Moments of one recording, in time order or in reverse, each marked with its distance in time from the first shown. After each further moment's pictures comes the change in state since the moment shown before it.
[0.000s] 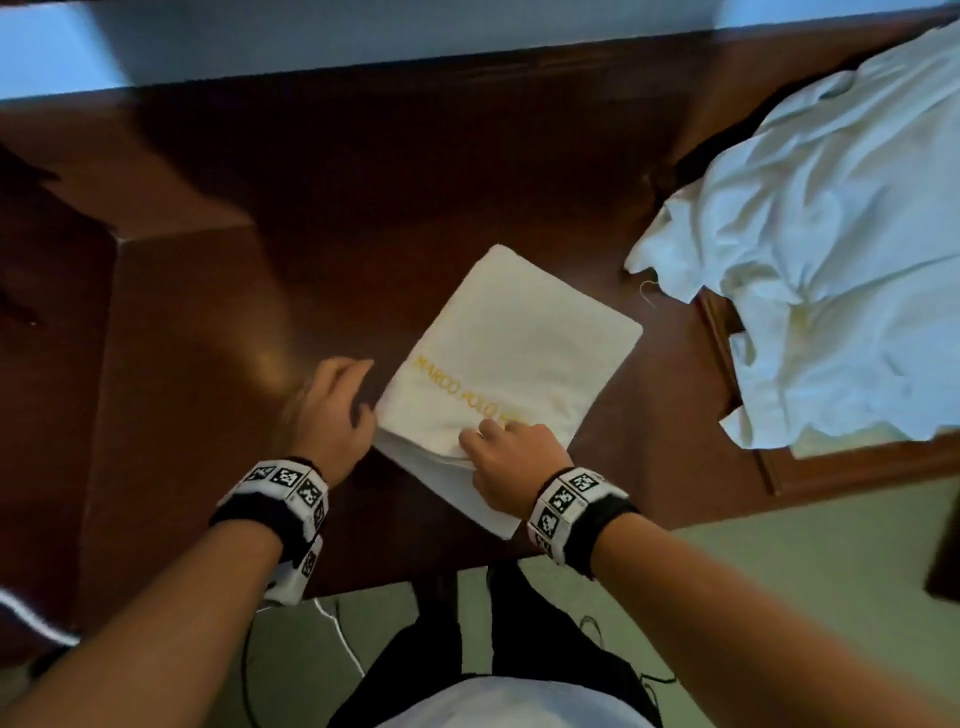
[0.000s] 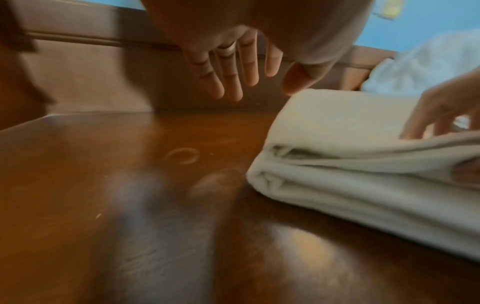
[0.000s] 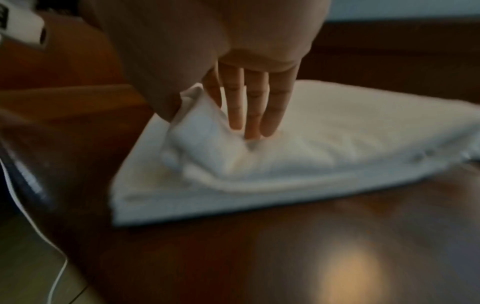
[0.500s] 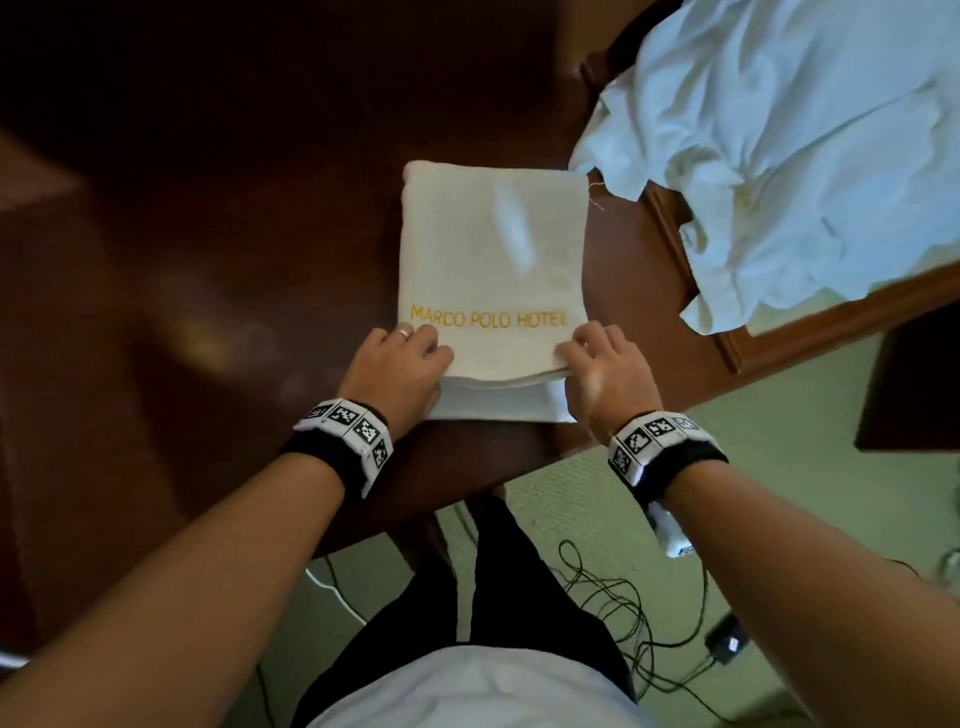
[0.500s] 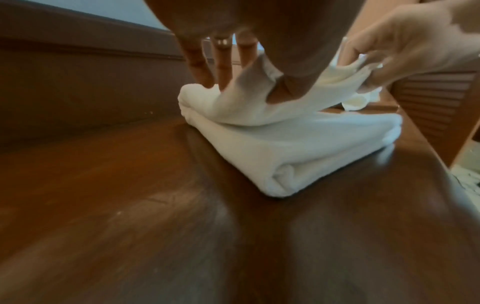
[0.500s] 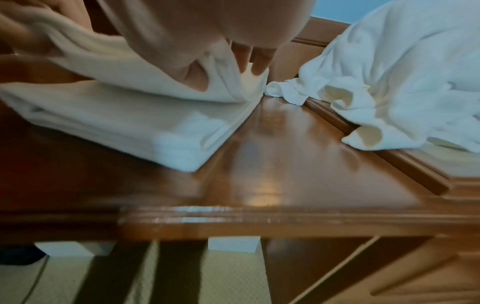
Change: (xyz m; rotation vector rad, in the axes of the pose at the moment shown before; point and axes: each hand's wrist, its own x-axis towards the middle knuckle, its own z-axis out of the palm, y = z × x) left_hand 0.000 0.059 0.050 0.398 -0.137 0.693; right_hand -0.089 0.052 0.022 0.091 0.161 0.503
